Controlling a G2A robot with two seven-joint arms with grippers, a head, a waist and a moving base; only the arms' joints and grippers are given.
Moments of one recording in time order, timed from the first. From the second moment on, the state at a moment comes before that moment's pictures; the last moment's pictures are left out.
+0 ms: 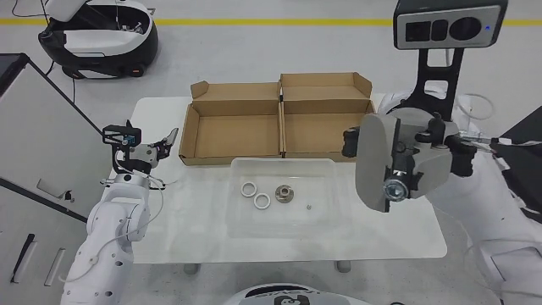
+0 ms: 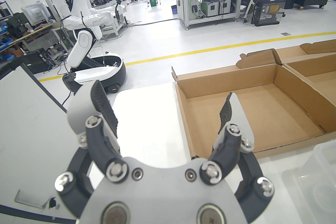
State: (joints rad) left arm 1.73 -1.15 -1.60 -1.80 1.33 0.00 0.00; right arm -0.82 -1.03 0.99 -2.08 1.17 -0.52 0.96
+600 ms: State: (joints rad) left arm 1.73 -1.15 -1.60 -1.80 1.33 0.00 0.00; right arm -0.83 -1.04 0.99 -2.07 1.16 -0.54 0.94
